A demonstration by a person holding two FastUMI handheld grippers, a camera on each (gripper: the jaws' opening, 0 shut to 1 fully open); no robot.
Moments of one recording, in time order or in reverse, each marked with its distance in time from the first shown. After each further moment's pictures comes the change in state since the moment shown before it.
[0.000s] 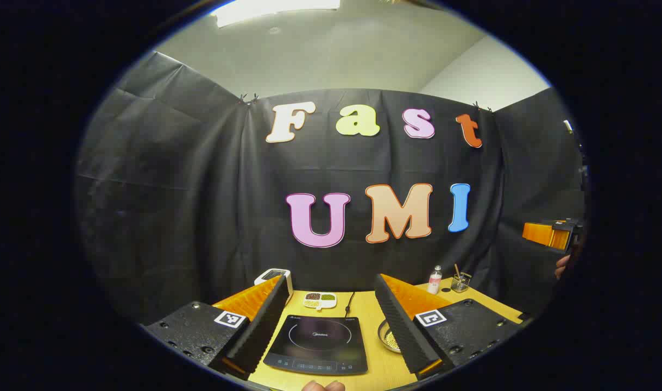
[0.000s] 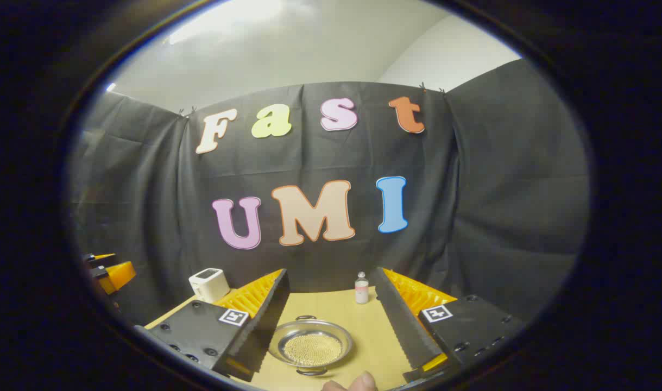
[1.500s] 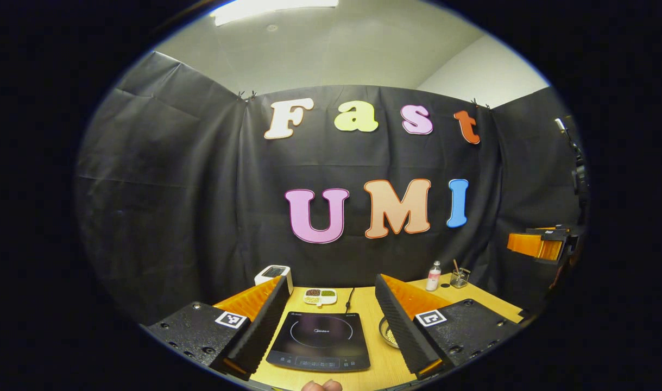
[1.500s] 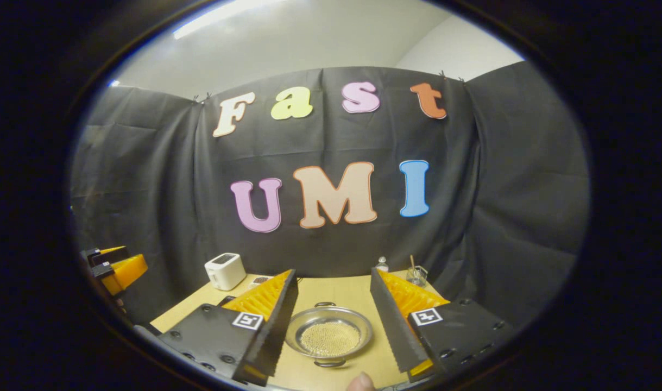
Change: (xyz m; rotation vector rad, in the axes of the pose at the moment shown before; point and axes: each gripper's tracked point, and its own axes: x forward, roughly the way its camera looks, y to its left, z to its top) left arm -0.003 0.007 -0.009 -0.009 0.026 -0.011; right arm 0.005 0.057 -0.040 -0.036 0.122 0.086
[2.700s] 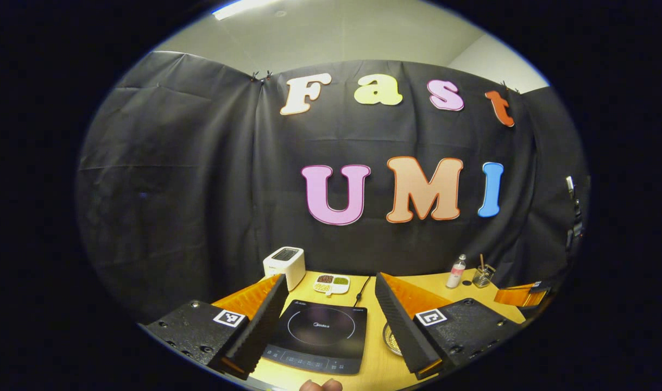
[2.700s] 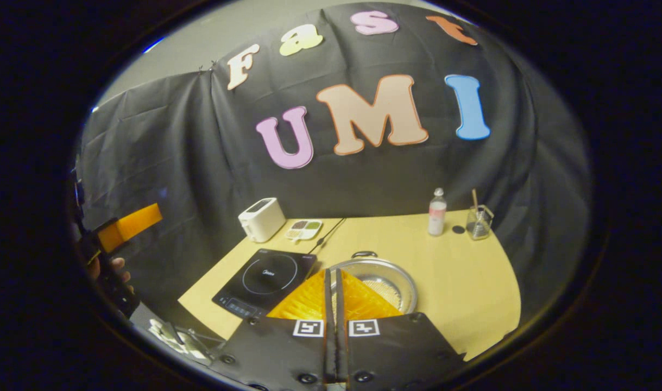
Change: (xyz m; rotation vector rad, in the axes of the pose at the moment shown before) left arm 0.068 -0.026 -0.036 -0.011 0.133 0.198; right arm 0.096 0.015 -0.141 0.103 0.400 0.347
